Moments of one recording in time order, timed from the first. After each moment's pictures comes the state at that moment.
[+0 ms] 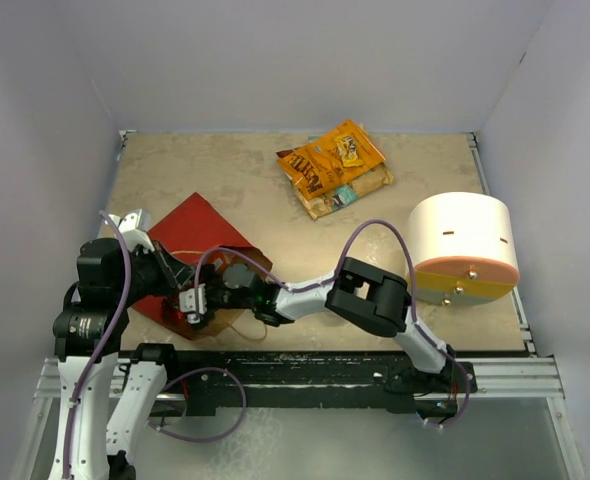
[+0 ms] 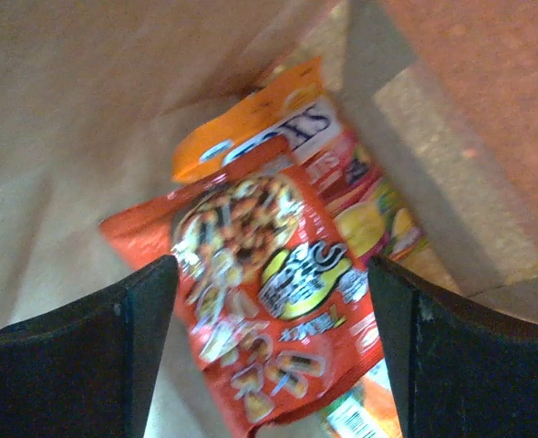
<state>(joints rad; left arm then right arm) -0.02 0.56 0.95 -0.97 0.39 -0.43 1.22 2.19 1.25 0.74 -0.25 -0.65</state>
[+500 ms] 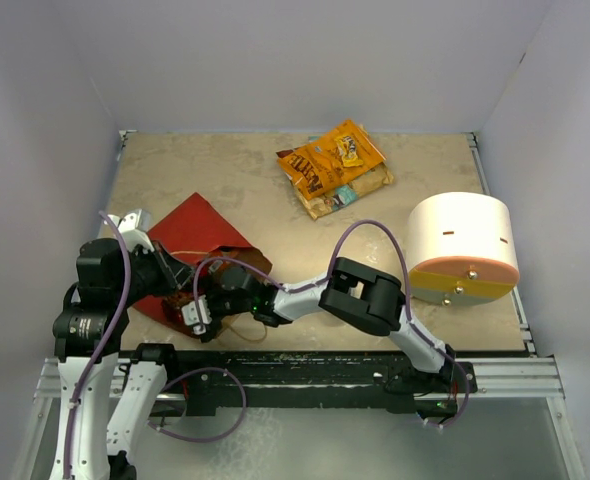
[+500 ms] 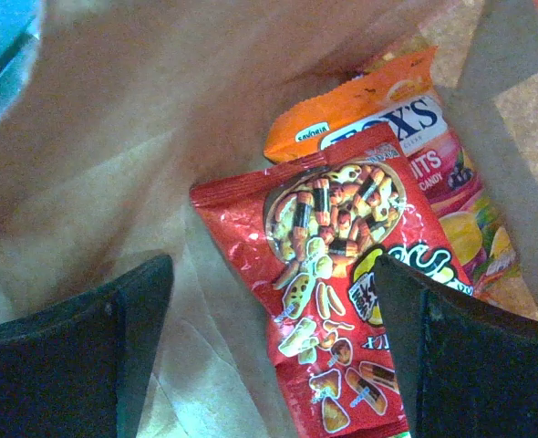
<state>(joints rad) -0.02 0.56 0.95 -0.97 0.39 -0.43 1.22 2.24 1.29 0.66 -0.38 -0.73</state>
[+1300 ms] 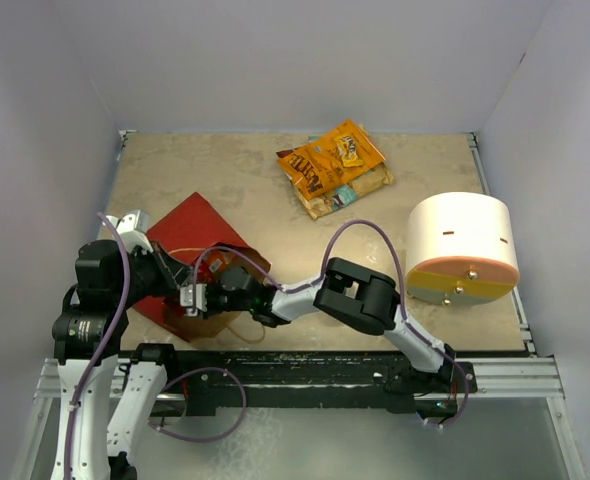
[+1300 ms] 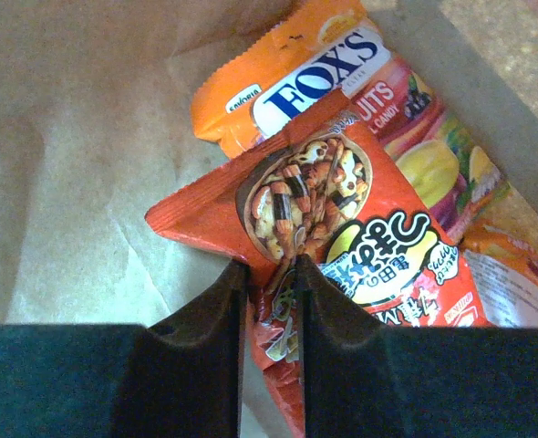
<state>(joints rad) -0.01 0.54 0.95 -0.97 0.38 -0.43 1.21 2.30 1.32 0.74 -0.23 -0.51</state>
